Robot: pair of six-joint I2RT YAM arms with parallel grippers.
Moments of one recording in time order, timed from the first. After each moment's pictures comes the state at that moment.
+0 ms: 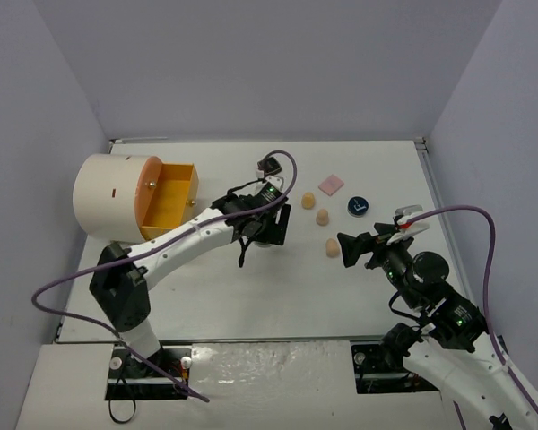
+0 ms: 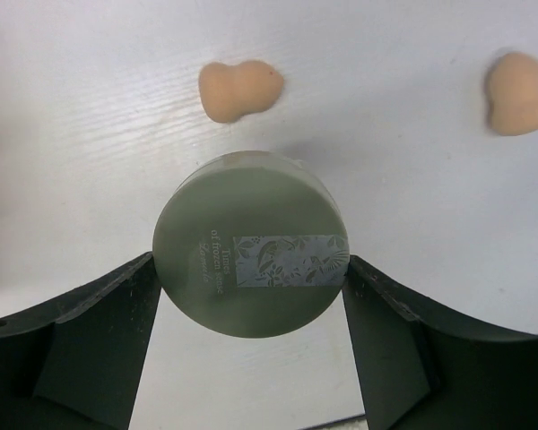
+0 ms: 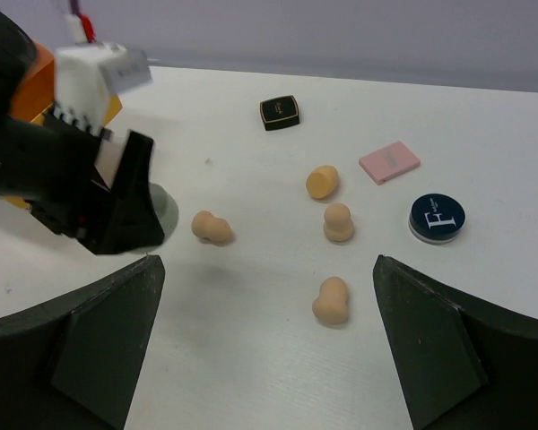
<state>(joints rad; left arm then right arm) -0.85 1.68 1.49 -0.81 -0.27 -0.53 0.67 0.44 0.69 -0.35 0.28 0.20</state>
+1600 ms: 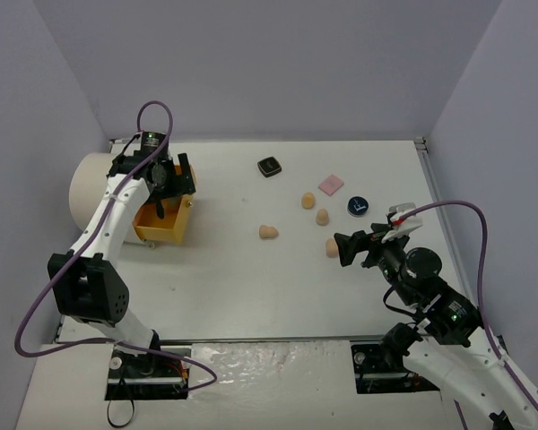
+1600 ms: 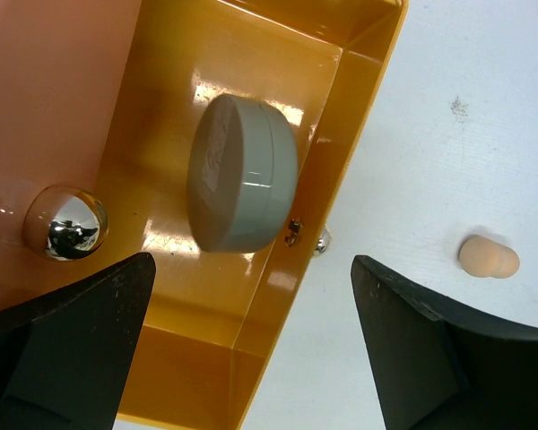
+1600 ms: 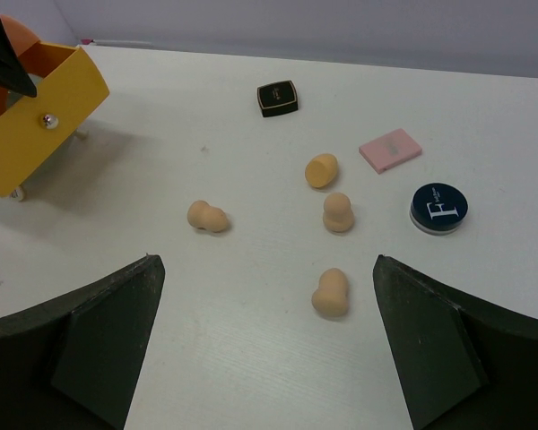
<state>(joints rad) -0.15 1.59 1.54 -0.90 -0.11 -0.37 0.68 0.48 0.69 -0.35 0.28 0.21</state>
